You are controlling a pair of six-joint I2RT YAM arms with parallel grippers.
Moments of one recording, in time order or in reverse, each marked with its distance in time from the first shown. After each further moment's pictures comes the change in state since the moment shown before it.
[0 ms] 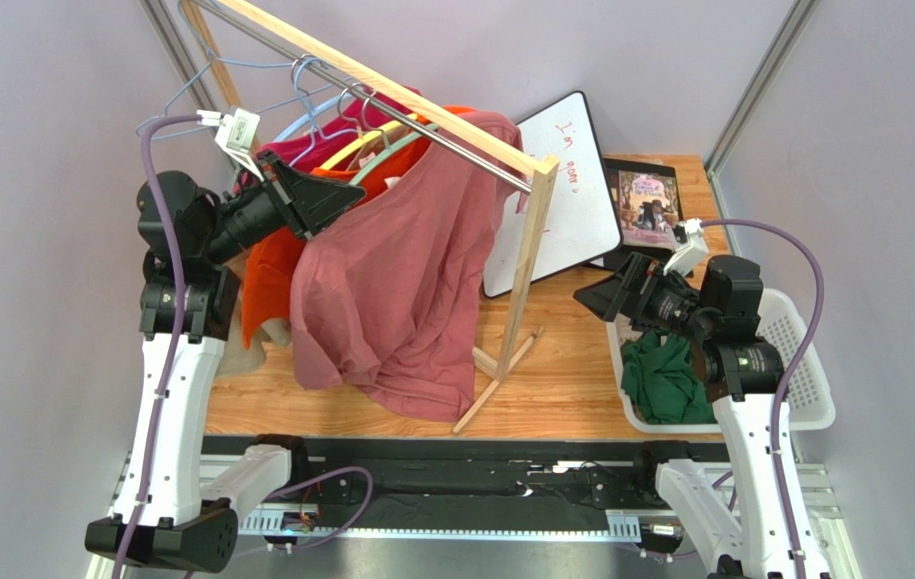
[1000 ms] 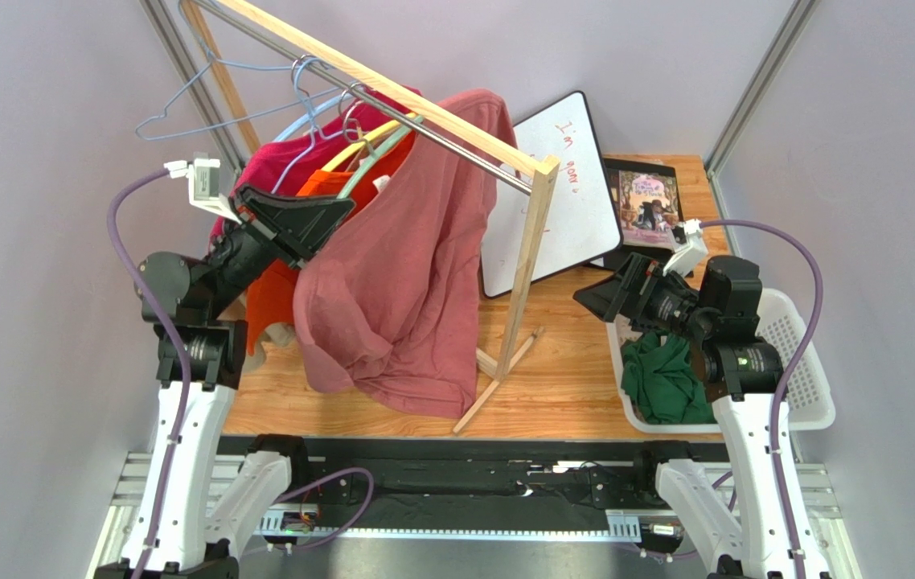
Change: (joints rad) left arm 0.000 -0.219 -0.346 0.503 -0.122 -0.279; right arm 0.000 0.000 -0.006 0.000 0.001 0.000
